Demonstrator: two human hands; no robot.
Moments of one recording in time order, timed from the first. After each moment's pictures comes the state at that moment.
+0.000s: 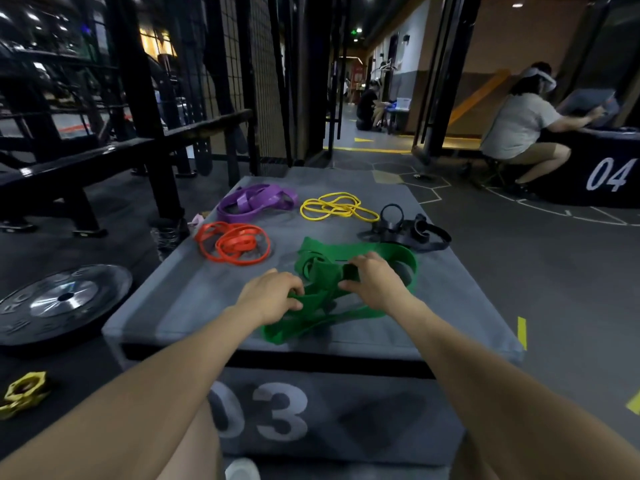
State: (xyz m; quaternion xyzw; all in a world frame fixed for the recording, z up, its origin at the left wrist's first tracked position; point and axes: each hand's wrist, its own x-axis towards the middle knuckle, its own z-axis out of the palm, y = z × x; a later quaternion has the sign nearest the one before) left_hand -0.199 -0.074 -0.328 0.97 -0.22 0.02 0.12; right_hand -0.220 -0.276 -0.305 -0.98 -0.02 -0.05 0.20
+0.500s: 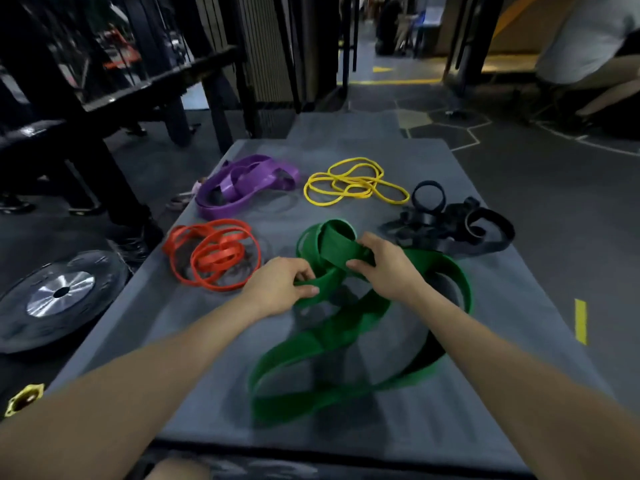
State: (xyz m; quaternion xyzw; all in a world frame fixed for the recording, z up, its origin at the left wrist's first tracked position) left_hand -0.053 -0.108 -0.330 0.96 -0.17 -0.05 0.22; right_hand -0.067 -0.303 -0.324 -0.94 -0.04 -0.03 0.35
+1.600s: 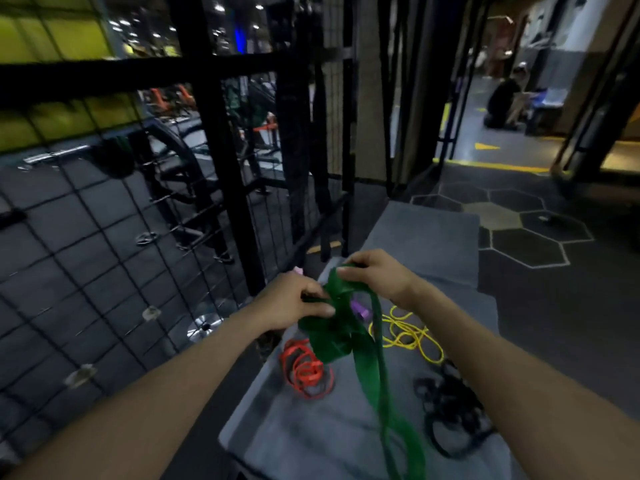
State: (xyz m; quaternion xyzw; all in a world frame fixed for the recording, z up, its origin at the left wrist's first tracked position) left_hand -0.115 -0.060 0.187 0.94 -0.10 -0.02 0.33; right_hand -0.053 -0.234 0.201 -0.81 -0.25 0.16 0.51
